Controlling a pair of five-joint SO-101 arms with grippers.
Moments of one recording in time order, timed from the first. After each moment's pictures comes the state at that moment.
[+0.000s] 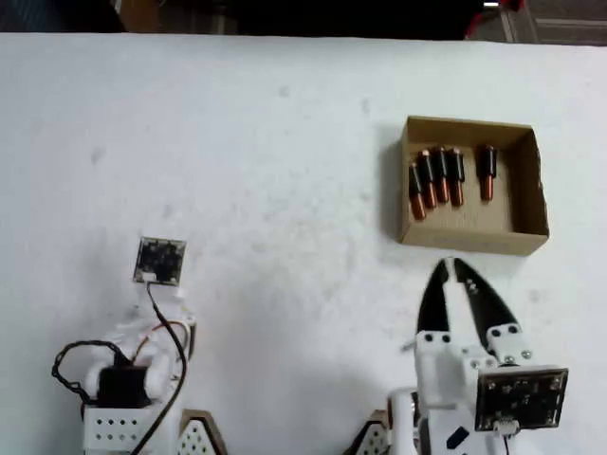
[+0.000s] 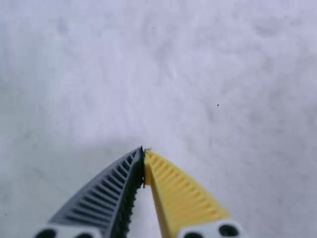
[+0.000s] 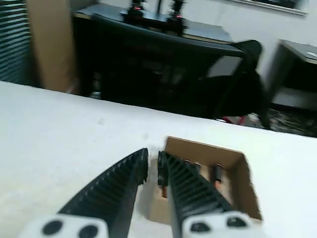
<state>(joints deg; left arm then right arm) -6.1 -104.0 97.1 73.5 -3.2 0.4 -103.2 39.8 80.0 10.9</state>
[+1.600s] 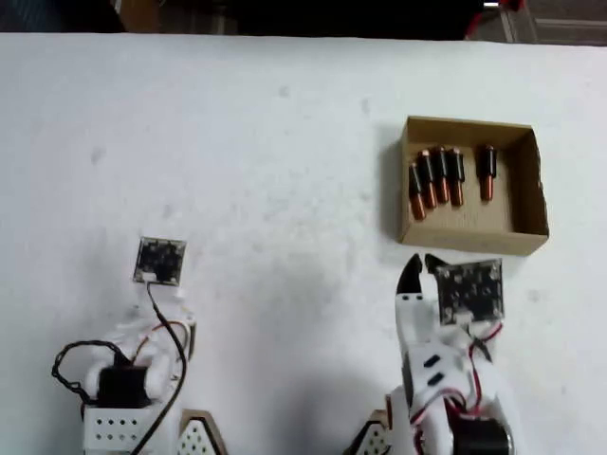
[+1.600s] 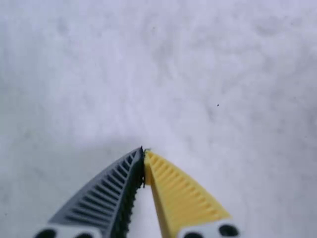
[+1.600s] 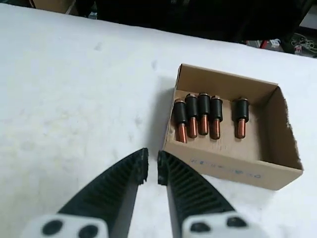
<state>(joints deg) -6.1 -104.0 97.1 73.5 -3.2 -2.4 -103.1 65.0 73.8 10.9</state>
